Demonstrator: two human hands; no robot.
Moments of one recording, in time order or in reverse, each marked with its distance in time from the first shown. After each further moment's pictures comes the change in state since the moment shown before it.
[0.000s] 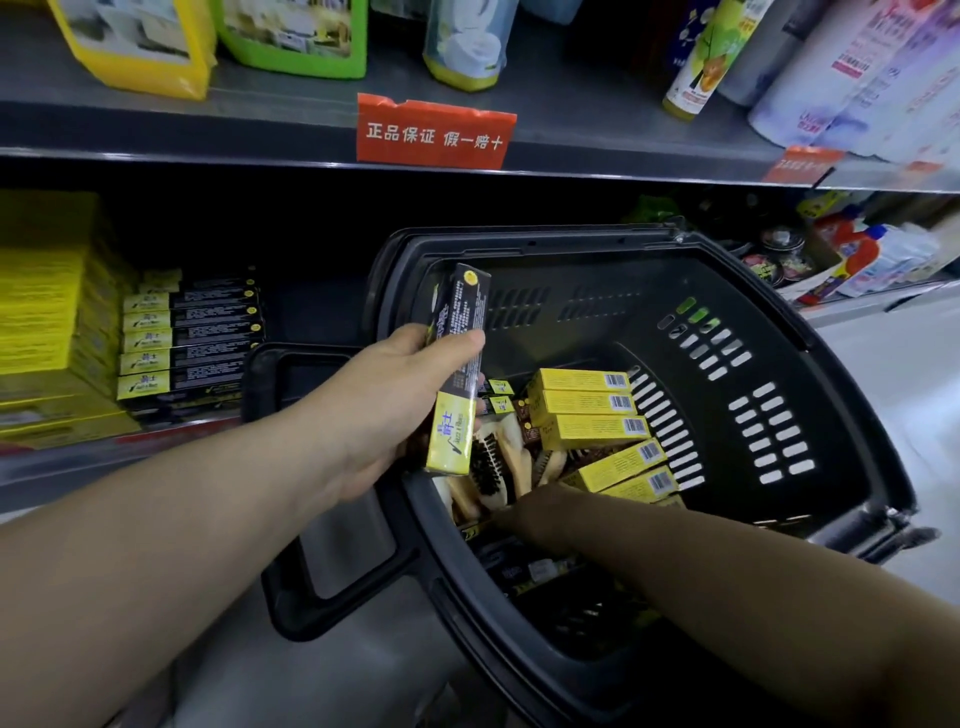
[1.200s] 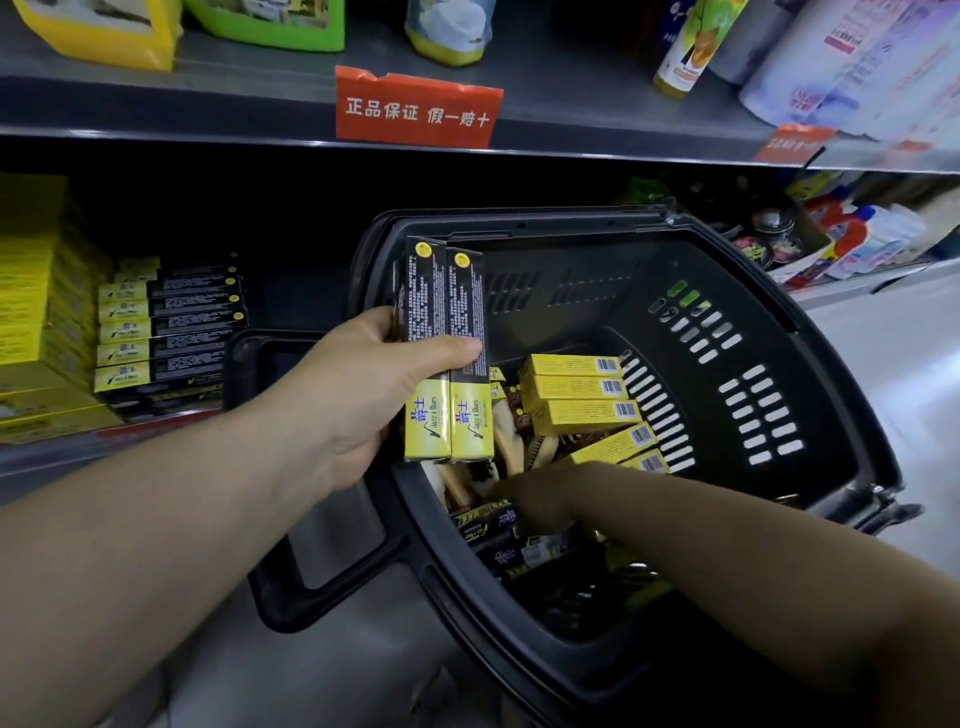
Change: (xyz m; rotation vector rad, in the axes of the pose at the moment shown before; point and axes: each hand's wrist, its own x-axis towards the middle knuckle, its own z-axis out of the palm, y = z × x) left_hand -0.011 0.010 0.004 -0.105 0.058 -0.031; right_hand -0.010 0.008 -0.014 0.195 -0.084 -0.015
